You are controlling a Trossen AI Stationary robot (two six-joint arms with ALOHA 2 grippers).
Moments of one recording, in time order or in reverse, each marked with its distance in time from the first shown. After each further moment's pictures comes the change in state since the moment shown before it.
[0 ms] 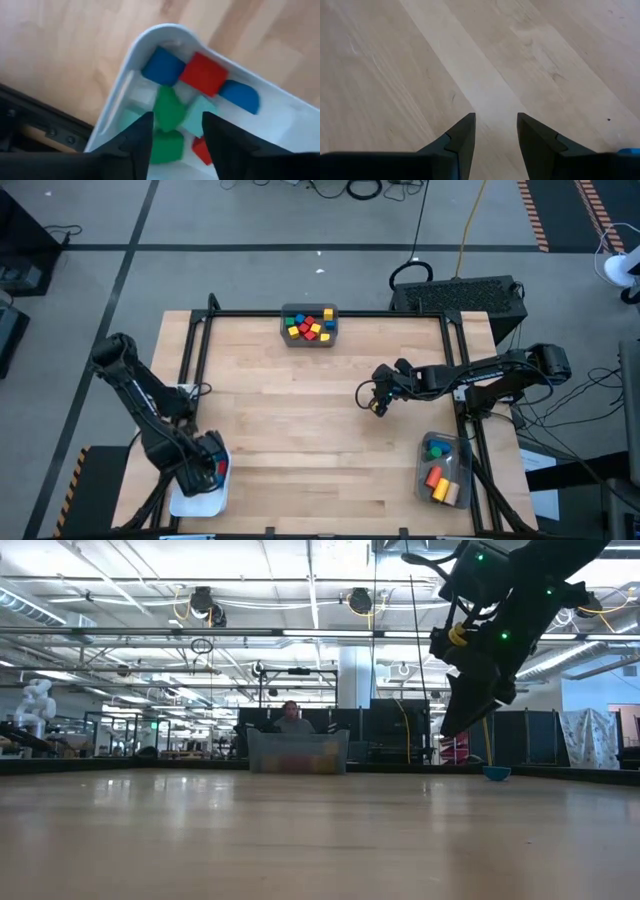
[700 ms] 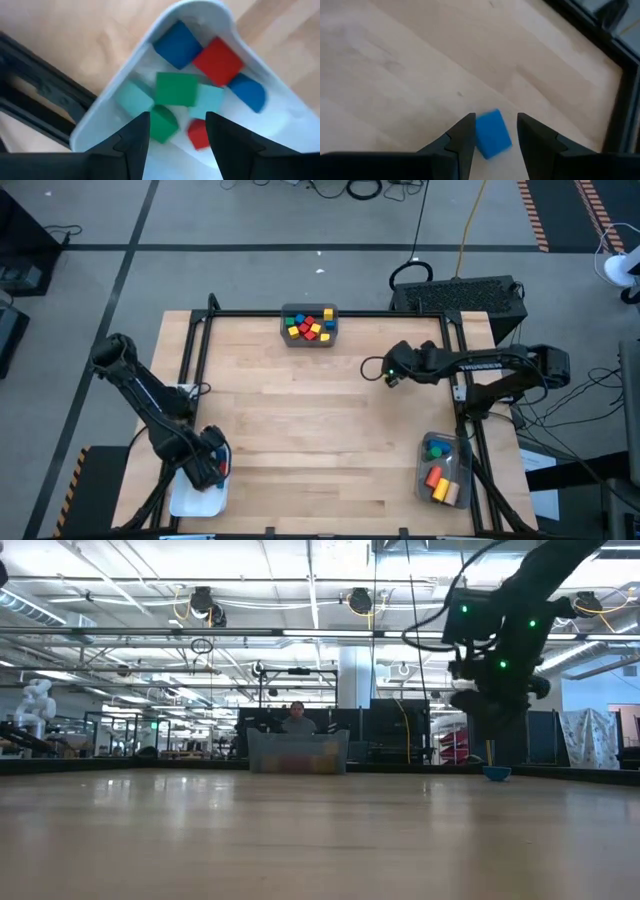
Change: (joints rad) left arm 0.083 0.000 -0.014 -0.017 0.146 -0.125; right arm -0.237 -0.008 0.000 -0.260 0.242 0.097
